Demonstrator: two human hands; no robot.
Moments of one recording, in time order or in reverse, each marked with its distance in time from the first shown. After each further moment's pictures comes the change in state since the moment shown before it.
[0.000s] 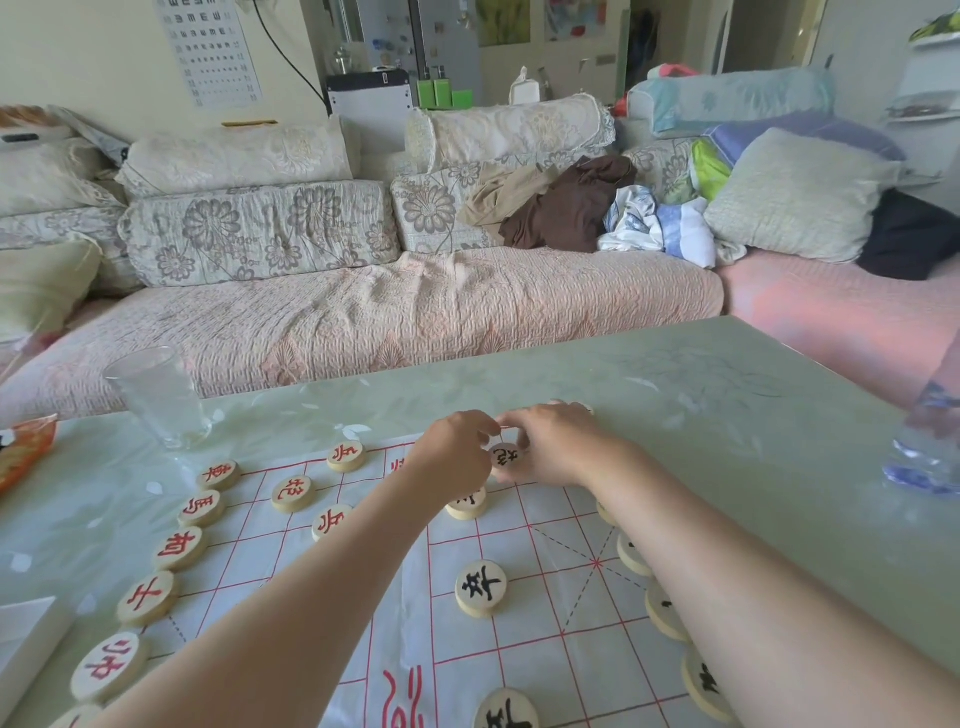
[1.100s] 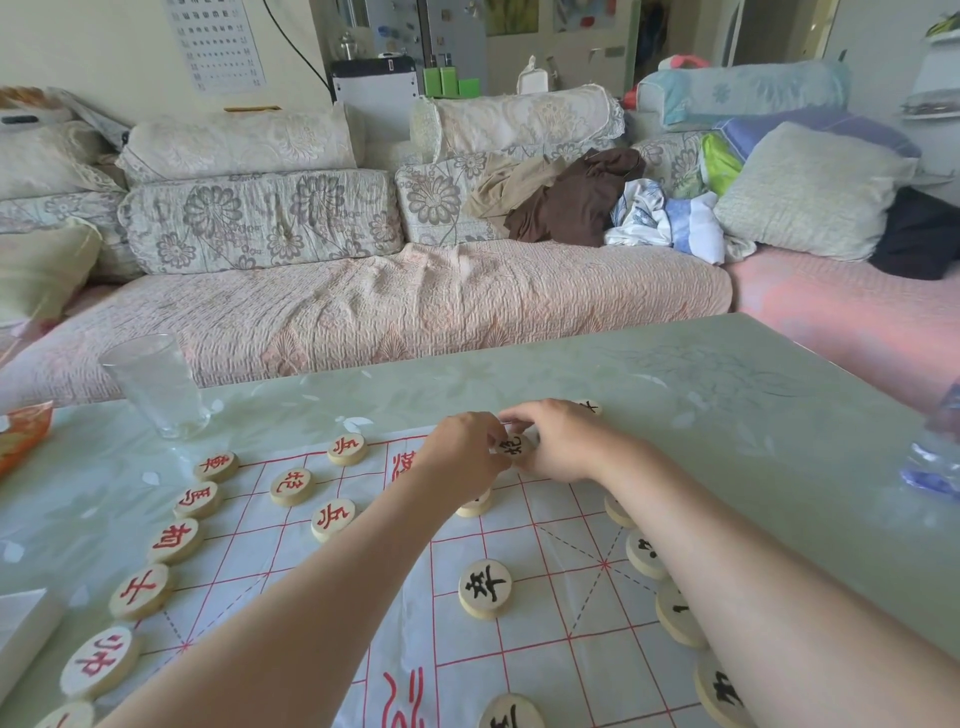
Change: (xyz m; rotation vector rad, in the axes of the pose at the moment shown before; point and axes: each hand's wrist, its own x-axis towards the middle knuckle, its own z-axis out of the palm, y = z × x) left_hand 0.004 -0.003 0.009 0.102 -0.003 0.054; right_hand 0.003 0.003 0.001 0.221 -0.046 -0.025
